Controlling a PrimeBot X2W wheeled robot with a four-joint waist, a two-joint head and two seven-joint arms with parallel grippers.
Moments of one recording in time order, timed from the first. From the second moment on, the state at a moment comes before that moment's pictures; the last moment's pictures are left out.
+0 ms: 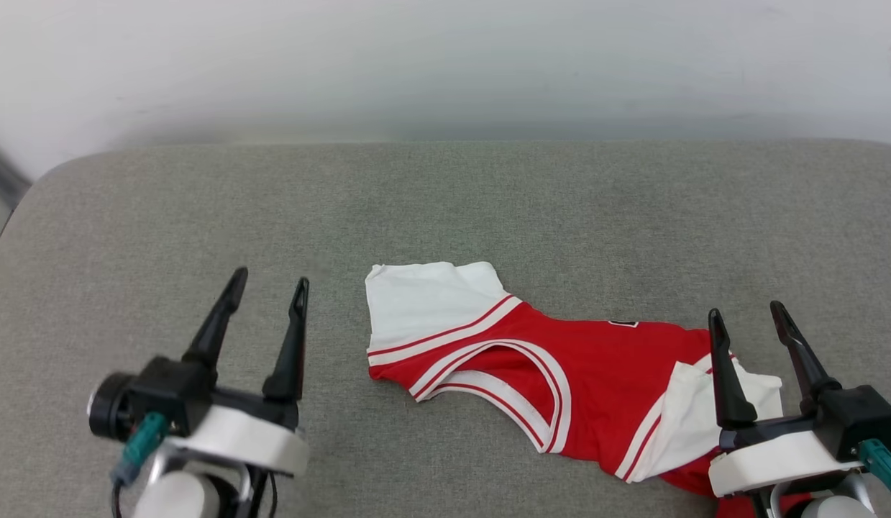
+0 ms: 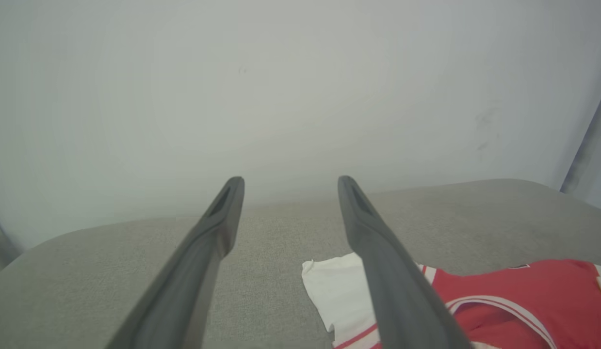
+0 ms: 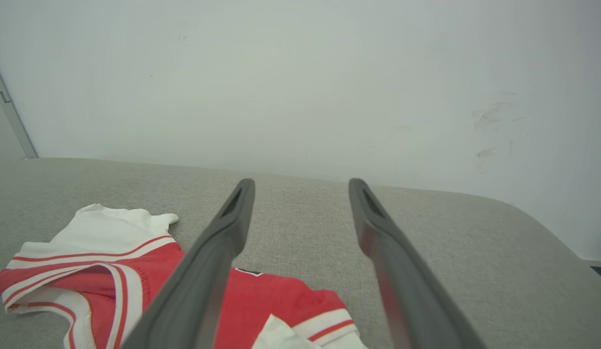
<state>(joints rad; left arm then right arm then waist) -0.17 0.36 -0.30 0.01 -0.39 0.04 -0.26 -0.03 -0.05 -0.06 0.07 0.01 0.13 -0.26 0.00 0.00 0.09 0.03</state>
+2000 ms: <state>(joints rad) -0.10 0.10 -0.12 0.00 -0.15 -0.13 -0.26 -0.14 -0.37 0.51 -0.01 0.42 0.13 0.77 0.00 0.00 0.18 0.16</state>
